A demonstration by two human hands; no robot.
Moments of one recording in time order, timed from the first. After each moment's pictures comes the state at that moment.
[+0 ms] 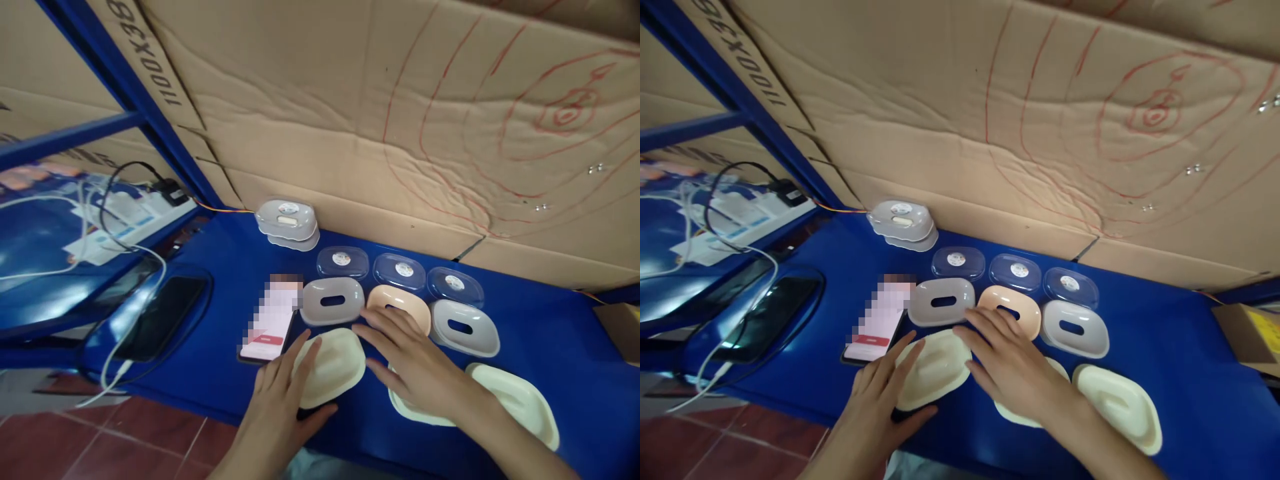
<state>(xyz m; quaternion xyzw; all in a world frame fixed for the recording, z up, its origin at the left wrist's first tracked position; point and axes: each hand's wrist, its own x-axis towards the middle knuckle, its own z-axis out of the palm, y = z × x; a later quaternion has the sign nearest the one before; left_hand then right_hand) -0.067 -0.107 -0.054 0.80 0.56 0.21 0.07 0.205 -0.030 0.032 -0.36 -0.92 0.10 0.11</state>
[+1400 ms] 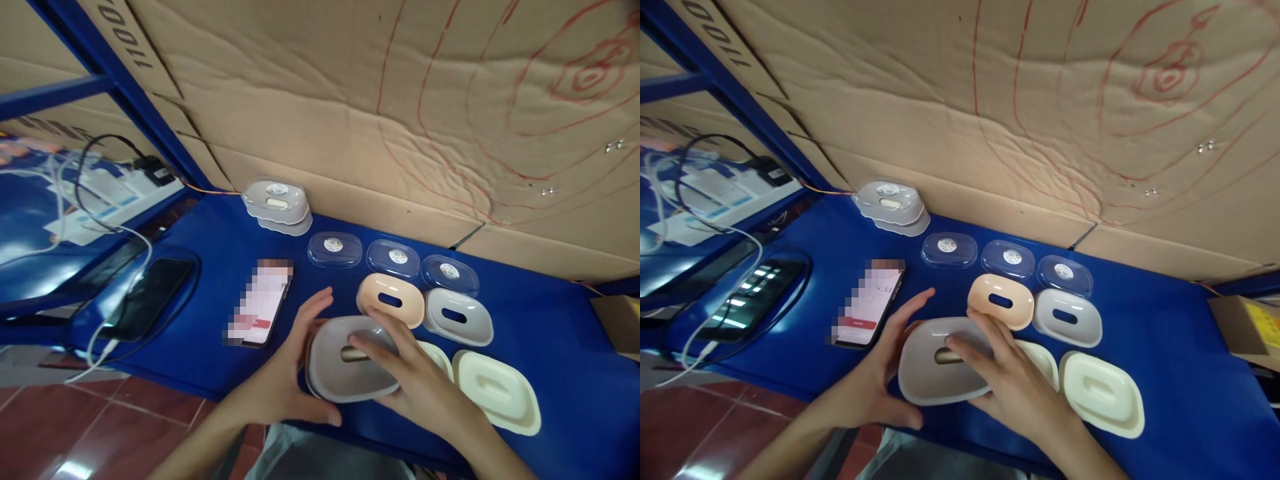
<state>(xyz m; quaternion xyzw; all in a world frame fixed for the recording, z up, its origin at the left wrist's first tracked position) -0.043 -0.060 -0.019 0.60 0.36 0.40 0.59 0.229 -0.067 0.010 -0.40 -0.88 0.22 0.14</state>
